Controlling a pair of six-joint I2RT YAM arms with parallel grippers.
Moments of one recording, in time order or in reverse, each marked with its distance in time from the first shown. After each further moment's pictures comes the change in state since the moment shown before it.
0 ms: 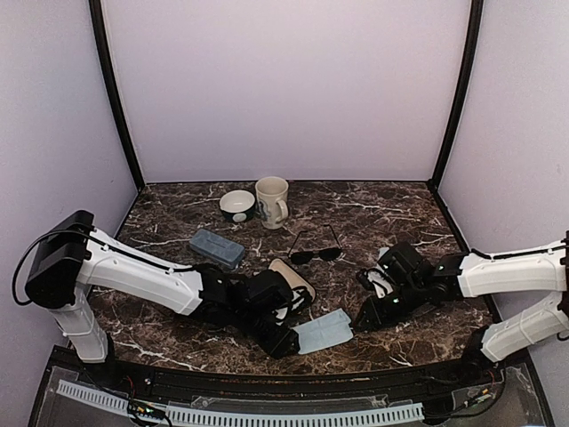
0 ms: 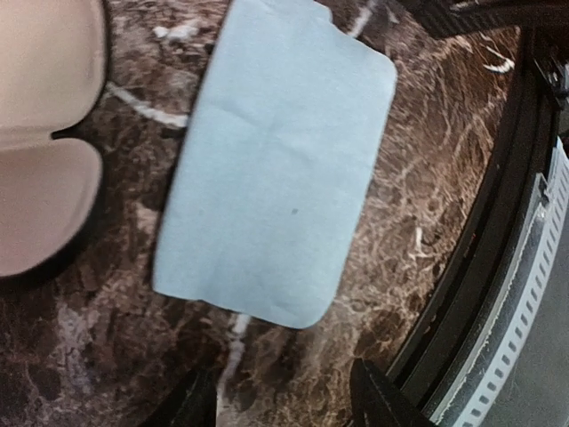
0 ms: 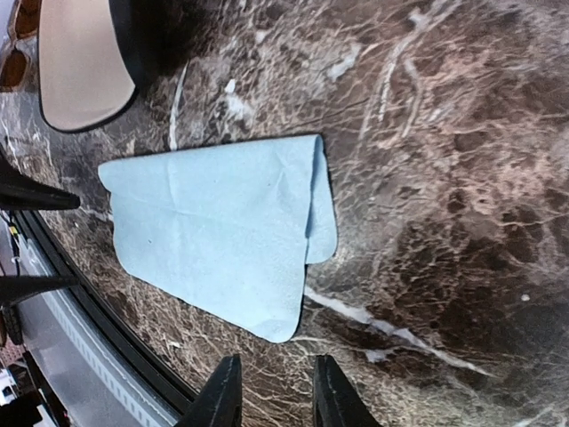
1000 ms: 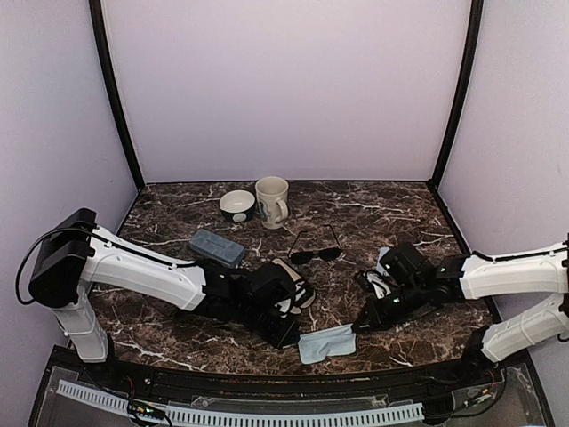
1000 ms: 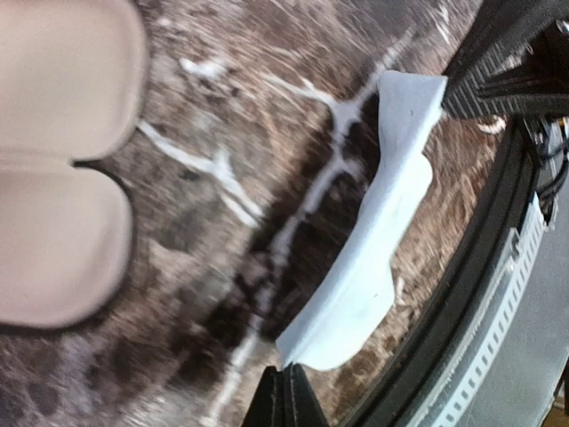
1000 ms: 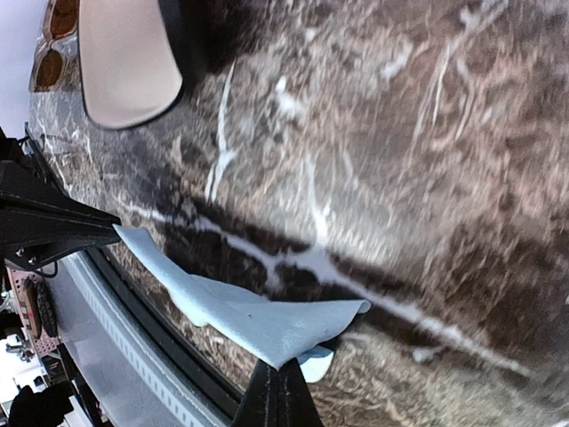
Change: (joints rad) left arm 0.022 0.017 0.031 0.024 0.046 -0.107; right arm -0.003 -0.021 -0.022 0.047 -0.082 0.061
